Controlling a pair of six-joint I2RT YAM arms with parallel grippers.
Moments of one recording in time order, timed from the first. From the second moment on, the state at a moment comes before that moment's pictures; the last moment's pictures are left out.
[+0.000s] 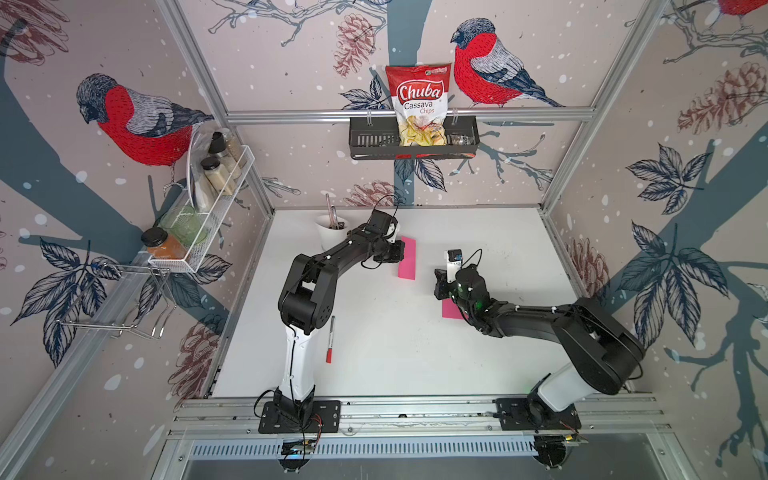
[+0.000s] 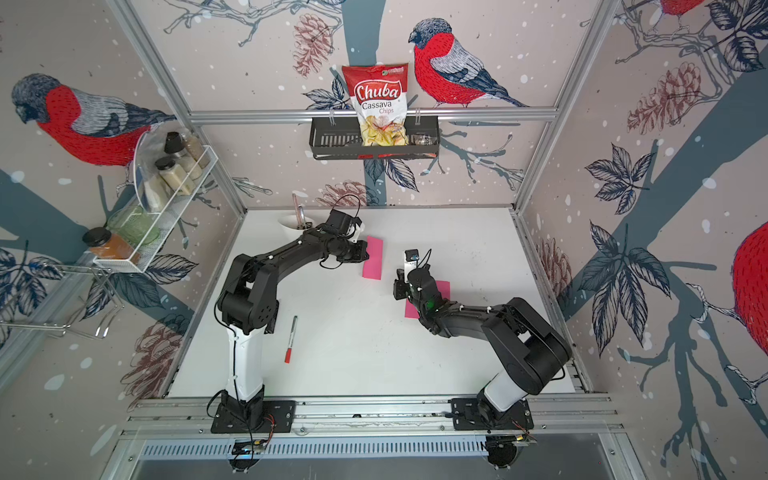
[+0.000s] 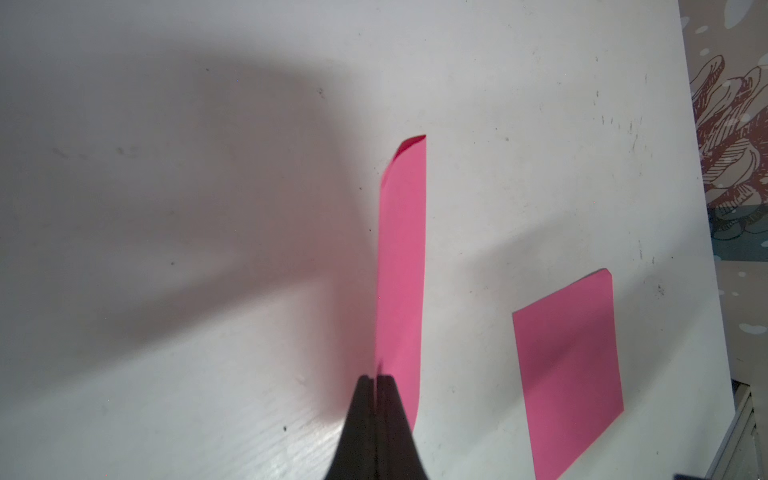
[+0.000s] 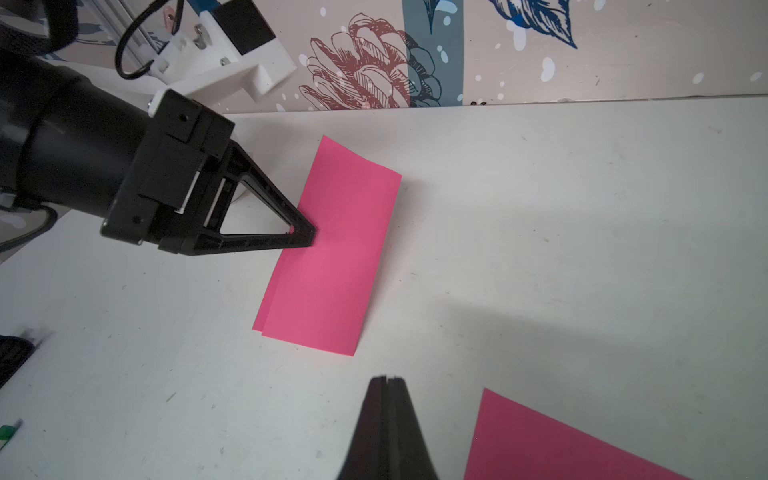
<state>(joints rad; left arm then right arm) -0.44 2.13 1.63 -0.47 0.37 -0.33 0.70 1.58 0.60 0.57 0.18 0.27</state>
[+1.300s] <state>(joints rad) -0.49 2.09 1.71 -0.44 0.28 -0.35 0.62 1.68 0.73 0.36 0.14 0.35</state>
